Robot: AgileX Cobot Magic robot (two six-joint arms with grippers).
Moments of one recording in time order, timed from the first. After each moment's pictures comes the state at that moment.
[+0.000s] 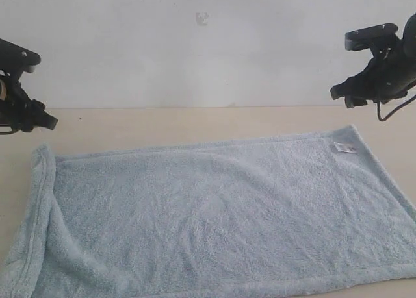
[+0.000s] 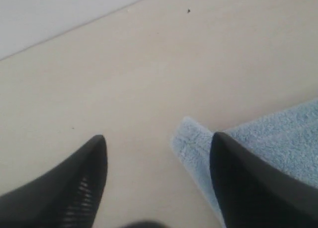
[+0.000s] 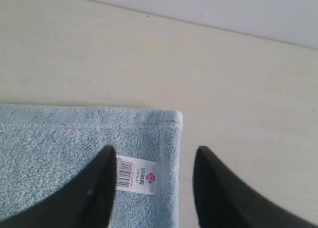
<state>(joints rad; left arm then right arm) -0.02 1.86 -1.24 0.79 0.35 -0.44 -0.02 2.06 -1.60 -0.02 0.50 -0.17</state>
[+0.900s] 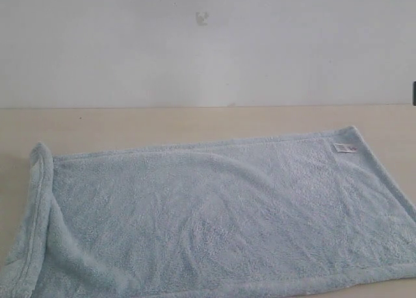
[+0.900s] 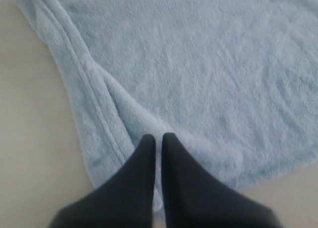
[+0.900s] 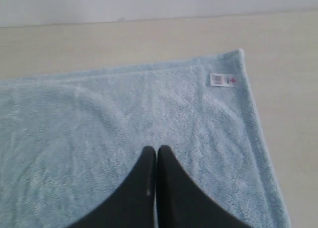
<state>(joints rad) -0.02 1.06 -0.73 -0.31 0.71 0.28 0.04 0.92 -0.76 0.33 0.55 -0.17</state>
